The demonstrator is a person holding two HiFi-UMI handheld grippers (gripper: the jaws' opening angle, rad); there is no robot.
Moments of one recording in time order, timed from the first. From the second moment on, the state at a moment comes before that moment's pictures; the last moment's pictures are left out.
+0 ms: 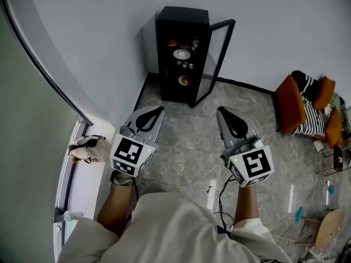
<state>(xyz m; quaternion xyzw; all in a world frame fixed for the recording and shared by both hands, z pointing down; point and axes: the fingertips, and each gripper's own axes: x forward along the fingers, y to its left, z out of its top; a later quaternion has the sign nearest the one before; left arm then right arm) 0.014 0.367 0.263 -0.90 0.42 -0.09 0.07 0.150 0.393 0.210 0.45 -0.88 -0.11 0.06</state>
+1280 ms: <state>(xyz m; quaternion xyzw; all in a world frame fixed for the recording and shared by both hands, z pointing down) -0.009 0.035 0.279 -0.90 0.42 -0.10 0.06 0.121 0.080 0.225 0.44 -0.89 -0.07 0.07</state>
